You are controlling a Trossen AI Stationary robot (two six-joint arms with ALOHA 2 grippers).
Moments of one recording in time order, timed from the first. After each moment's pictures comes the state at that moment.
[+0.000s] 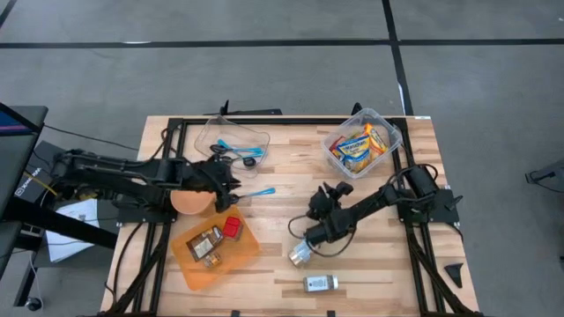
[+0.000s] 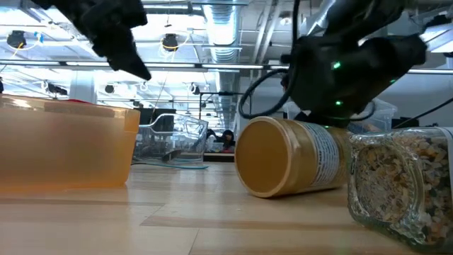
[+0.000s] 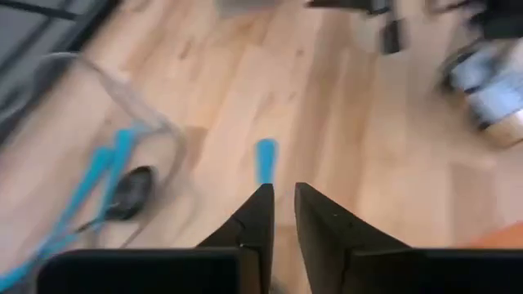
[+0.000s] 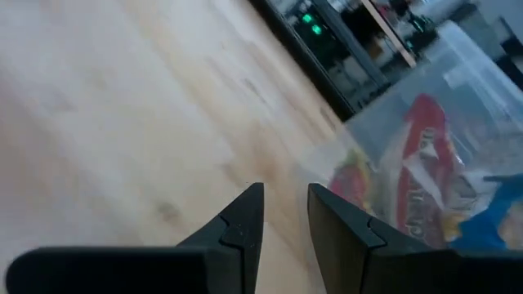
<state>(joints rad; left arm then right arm) -0.03 0.97 0.68 -0.42 -0.26 -0.18 0.33 2.01 1.09 -0.84 1.18 1.03</state>
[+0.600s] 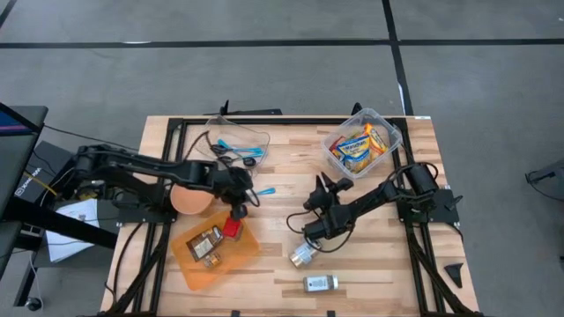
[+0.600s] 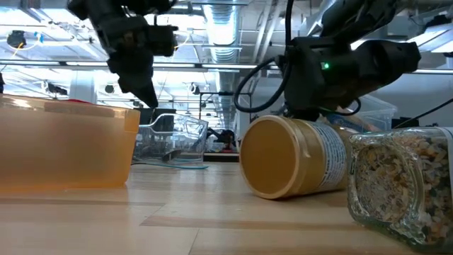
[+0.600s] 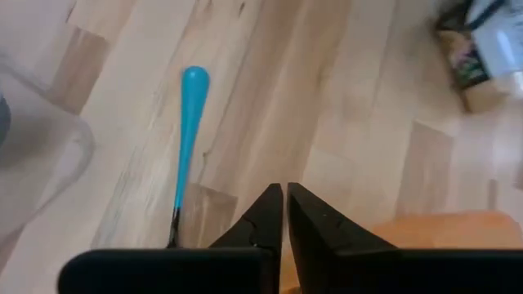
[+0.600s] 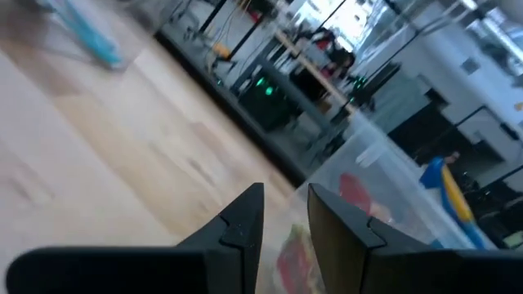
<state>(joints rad) -0.02 1.32 0.83 -0.49 -0.04 -0.35 0.30 2.00 1.08 -0.82 1.44 1.04</state>
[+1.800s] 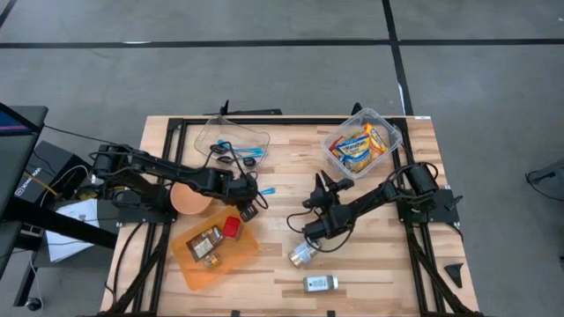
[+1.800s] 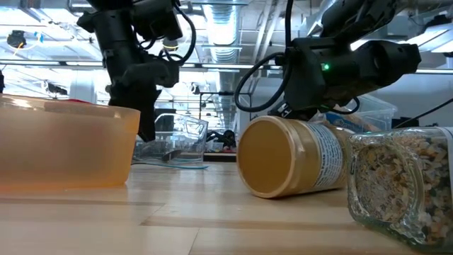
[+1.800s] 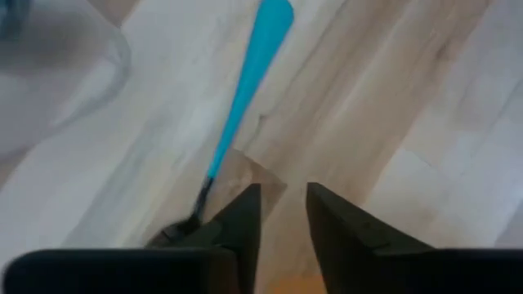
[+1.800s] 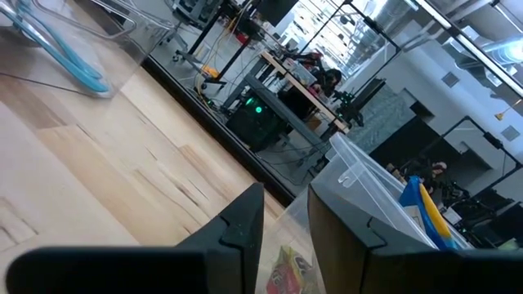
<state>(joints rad) -0.04 1.52 0.85 -0.52 -0.18 -0.61 0.30 2.00 1.08 -0.83 1.52 1.07</state>
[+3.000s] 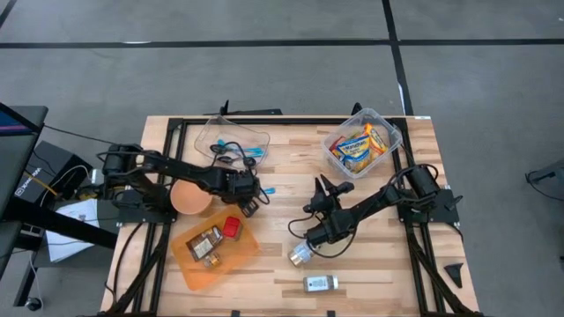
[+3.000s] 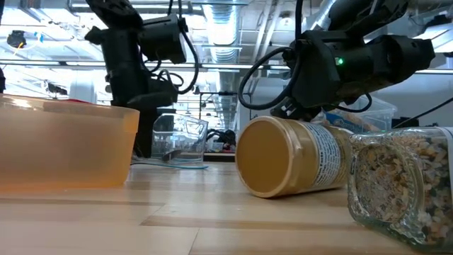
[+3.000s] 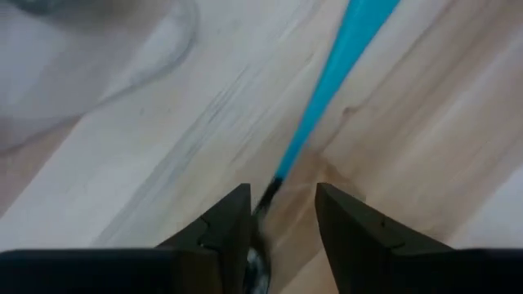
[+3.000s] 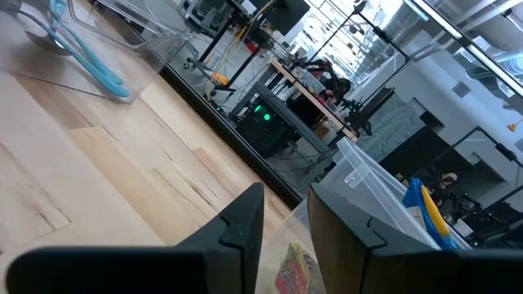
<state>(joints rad) 0.00 1.61 0.85 -0.56 -0.24 -0.67 0.35 2.00 1.08 -0.83 1.52 1.07</state>
